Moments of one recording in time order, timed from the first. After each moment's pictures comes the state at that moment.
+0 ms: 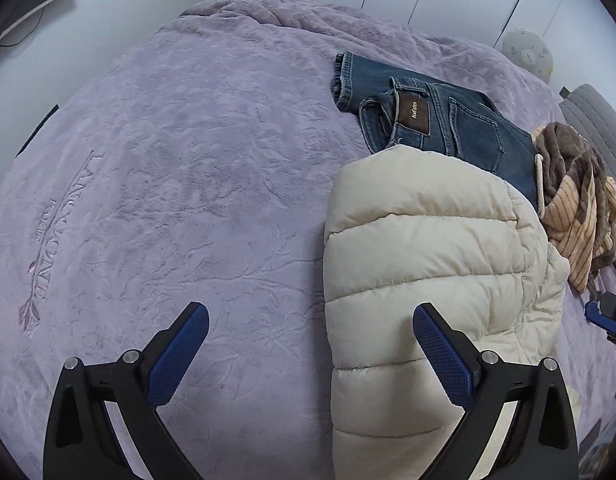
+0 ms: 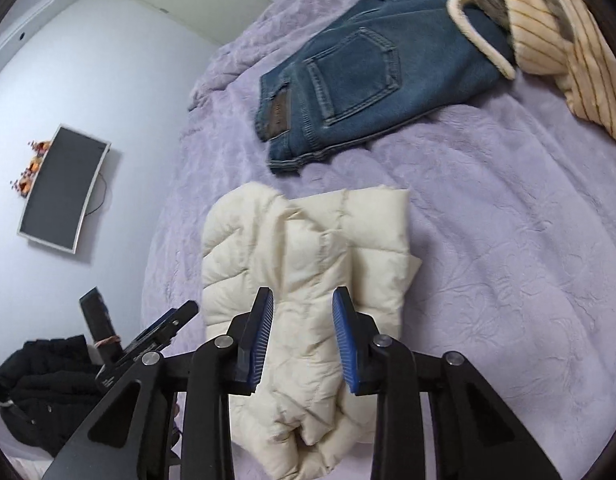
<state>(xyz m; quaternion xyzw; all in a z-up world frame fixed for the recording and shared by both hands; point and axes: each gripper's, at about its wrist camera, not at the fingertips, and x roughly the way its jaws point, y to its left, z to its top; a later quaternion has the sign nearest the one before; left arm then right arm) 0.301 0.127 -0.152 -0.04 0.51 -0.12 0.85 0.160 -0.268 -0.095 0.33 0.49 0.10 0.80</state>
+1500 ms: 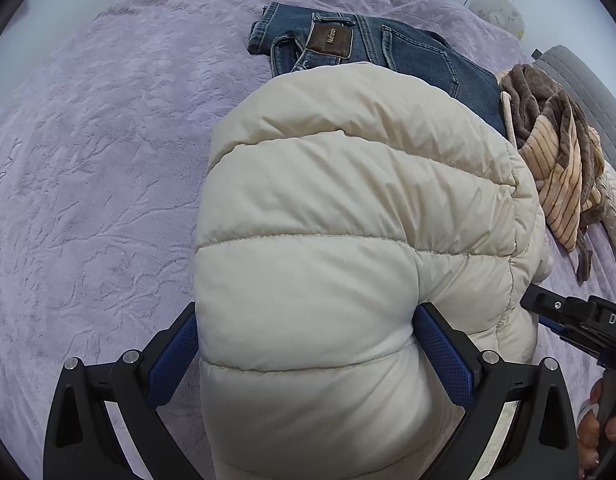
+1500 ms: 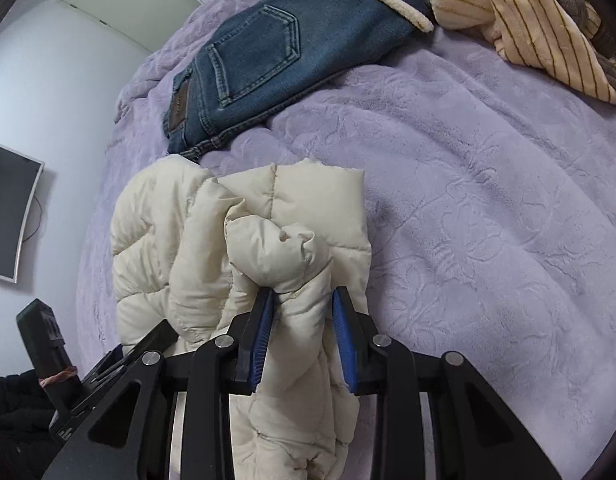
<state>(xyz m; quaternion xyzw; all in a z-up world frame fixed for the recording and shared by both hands) 0.282 0.033 -0.197 -0.03 0.54 -0.17 0.82 0.156 -0.301 -0.163 0.32 0.52 -0.04 0.79</state>
